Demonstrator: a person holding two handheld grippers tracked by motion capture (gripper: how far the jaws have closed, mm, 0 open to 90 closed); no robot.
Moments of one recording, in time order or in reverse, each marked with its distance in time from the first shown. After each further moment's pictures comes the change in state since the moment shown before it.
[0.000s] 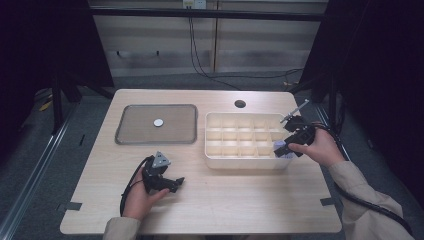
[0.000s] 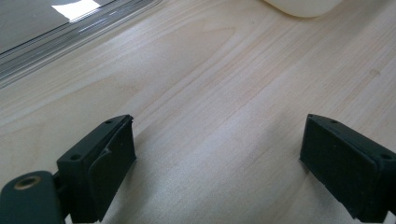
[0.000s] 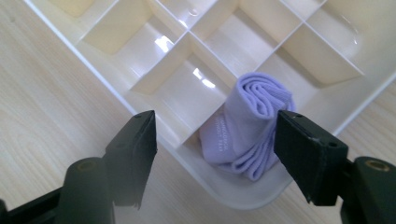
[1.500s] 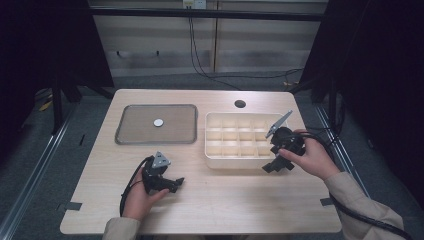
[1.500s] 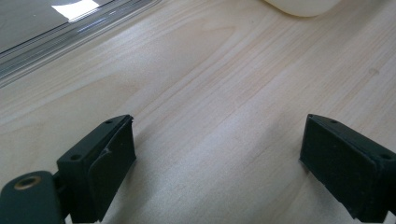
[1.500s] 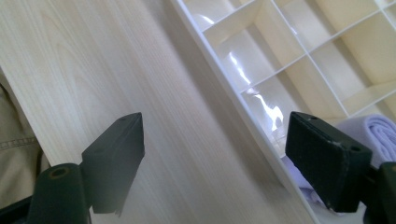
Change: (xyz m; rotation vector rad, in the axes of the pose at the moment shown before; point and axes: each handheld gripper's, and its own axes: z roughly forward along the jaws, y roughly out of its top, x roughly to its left) left arm 0.001 0.000 -0.001 0.003 0.003 0.016; right arm 0.061 0.004 -0.002 0.012 0.089 -0.224
